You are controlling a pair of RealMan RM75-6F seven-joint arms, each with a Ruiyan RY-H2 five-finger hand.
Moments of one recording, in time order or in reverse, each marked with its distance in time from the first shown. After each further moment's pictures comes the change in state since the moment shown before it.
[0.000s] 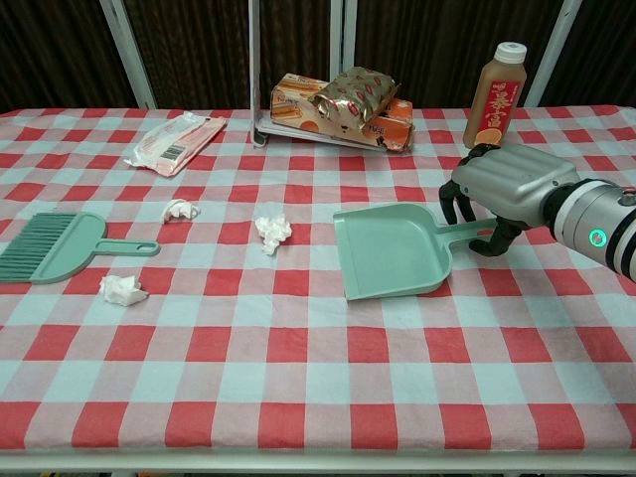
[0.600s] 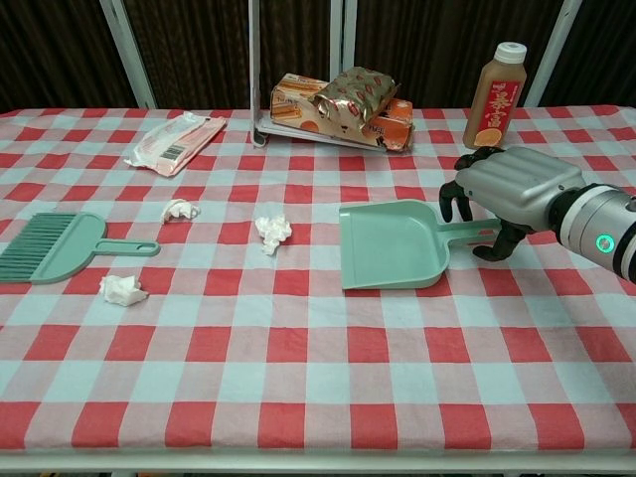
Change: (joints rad) left arm 0.015 0.003 0.004 -0.015 -0.009 0.015 0.007; right arm -0.033 0.000 0.016 0.006 -0.043 -0.011 0.011
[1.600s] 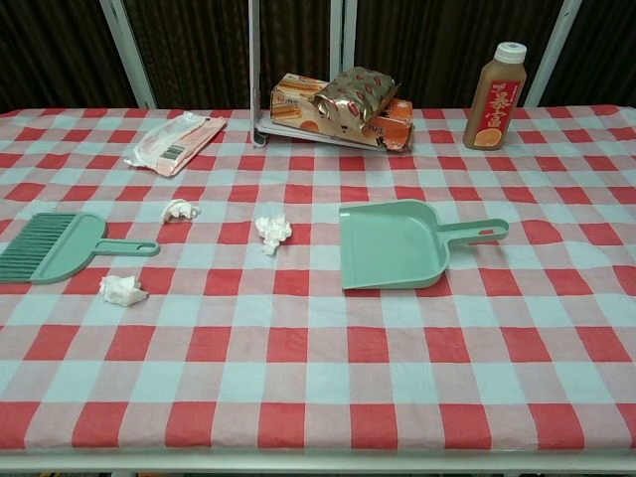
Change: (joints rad) left arm 0.004 0.021 0.003 -0.069 -0.016 0.005 0.059; right arm -0.344 0.522 -0.014 -0.388 -0.321 0.194 0.337
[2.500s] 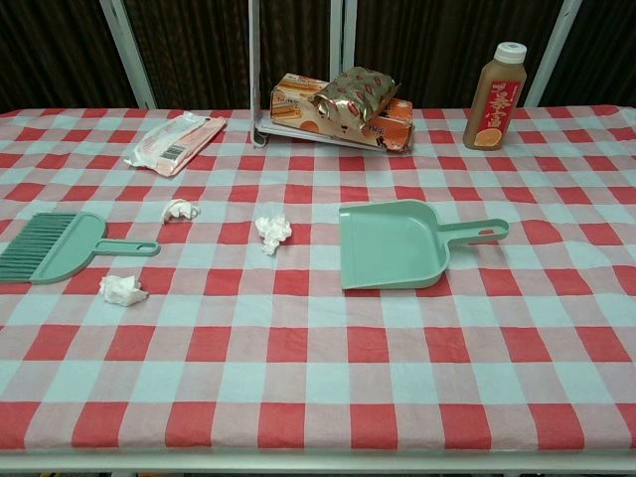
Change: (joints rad) left arm -0.002 -0.011 -0.011 -0.001 -0.025 0.004 0.017; right arm -0.224 0.040 -0.060 0.125 -0.150 0.294 0.470
